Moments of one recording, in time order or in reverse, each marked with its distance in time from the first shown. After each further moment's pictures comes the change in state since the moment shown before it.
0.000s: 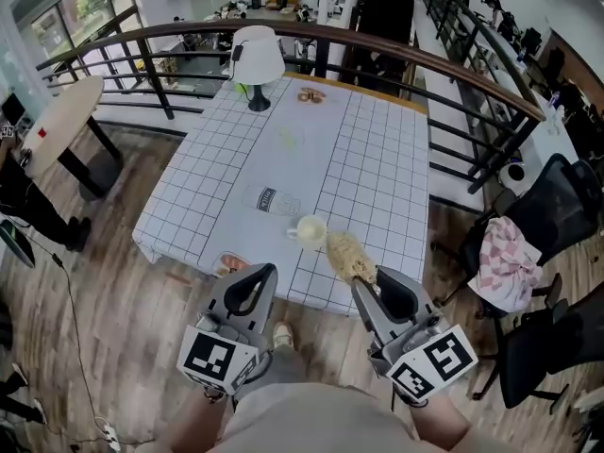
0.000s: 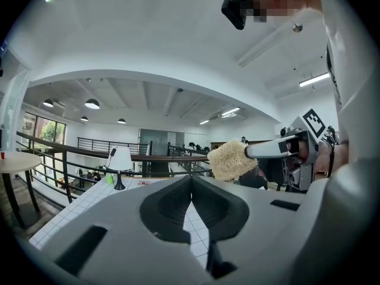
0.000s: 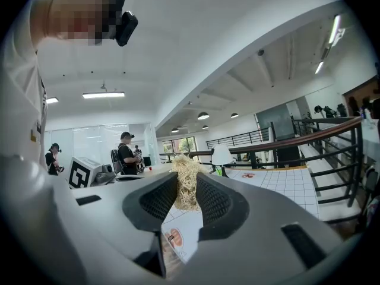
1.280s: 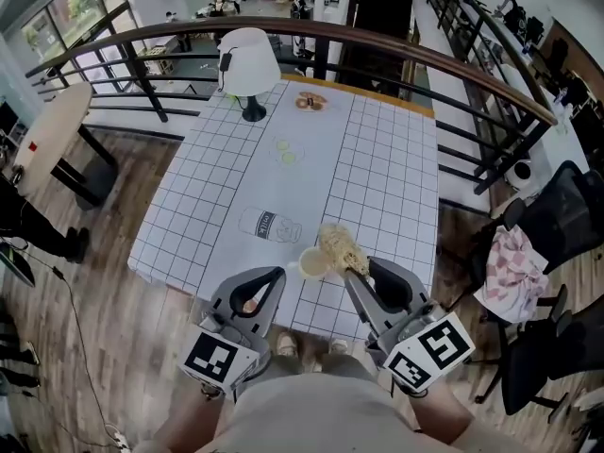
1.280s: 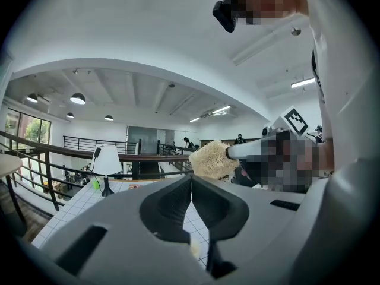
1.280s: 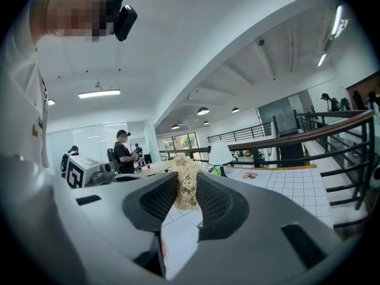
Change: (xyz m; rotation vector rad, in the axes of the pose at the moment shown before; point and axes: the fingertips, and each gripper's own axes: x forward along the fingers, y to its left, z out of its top) left arm 0.096 0.055 0.001 0.027 0.022 -0.121; right arm 0.106 -0.074 0.012 0.022 0.046 0.022
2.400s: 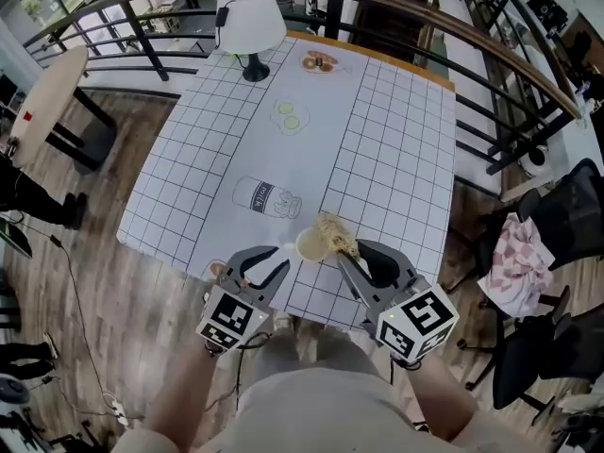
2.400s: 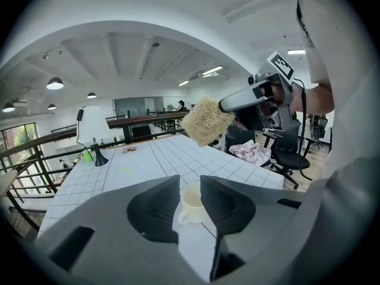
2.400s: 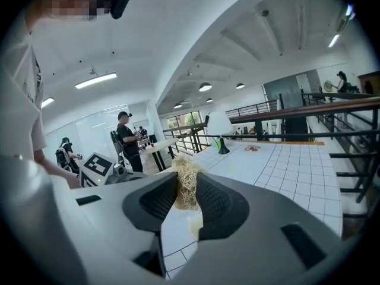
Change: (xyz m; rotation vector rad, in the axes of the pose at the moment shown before) left arm 0.053 0.017 -0.165 0.120 0.375 -0.102; right arm 0.047 -0.055 -0.095 0.034 0.225 0.056
